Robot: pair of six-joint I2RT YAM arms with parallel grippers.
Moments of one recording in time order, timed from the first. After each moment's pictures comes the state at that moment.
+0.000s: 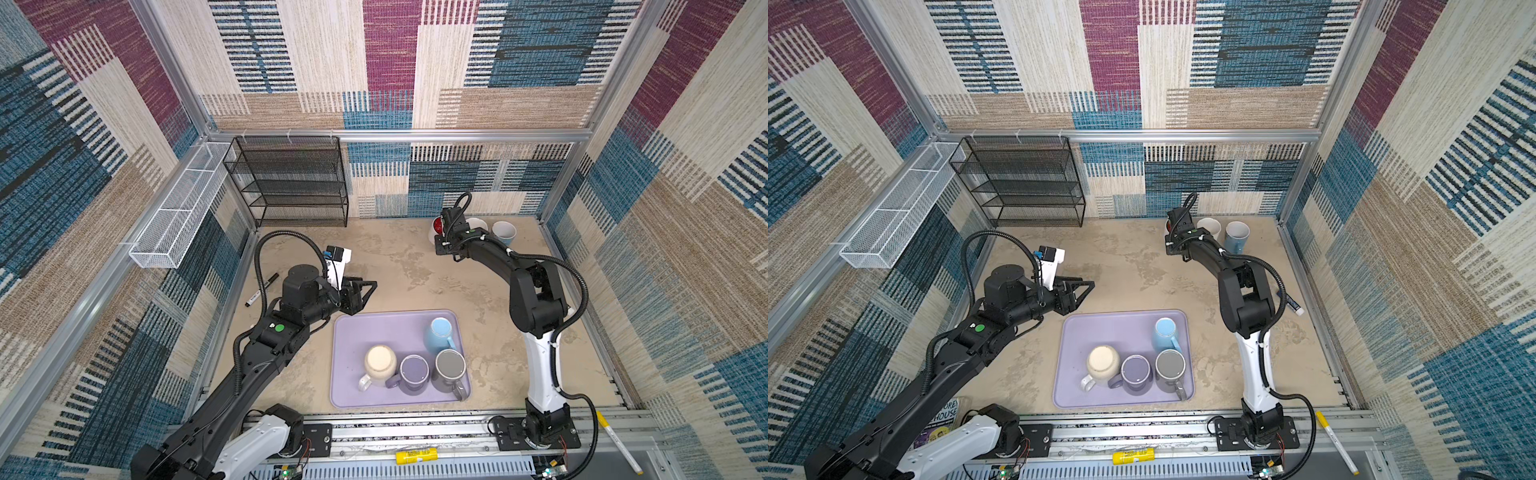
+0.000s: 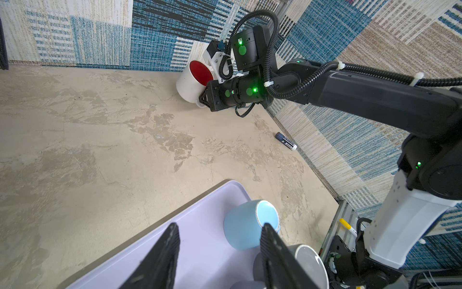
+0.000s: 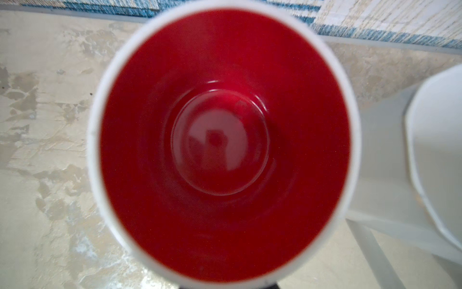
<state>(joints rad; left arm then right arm) -0.41 0.98 0.84 -0.22 0.40 -0.34 0.33 2.20 1.80 -0.48 0.18 0.17</state>
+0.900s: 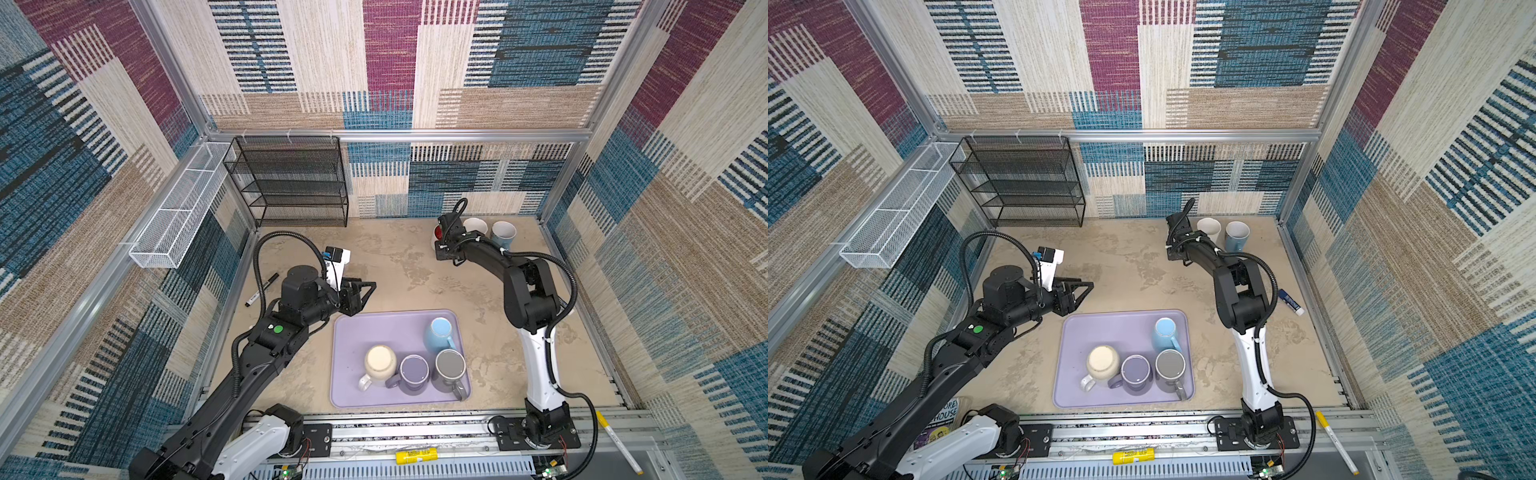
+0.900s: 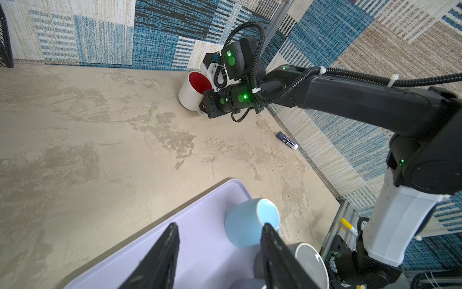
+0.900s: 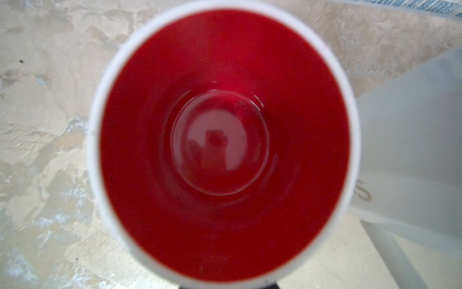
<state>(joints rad) -0.41 0.97 0.84 -0.24 0.40 -0.34 0.33 2.26 1.81 -0.50 0.23 0.17</state>
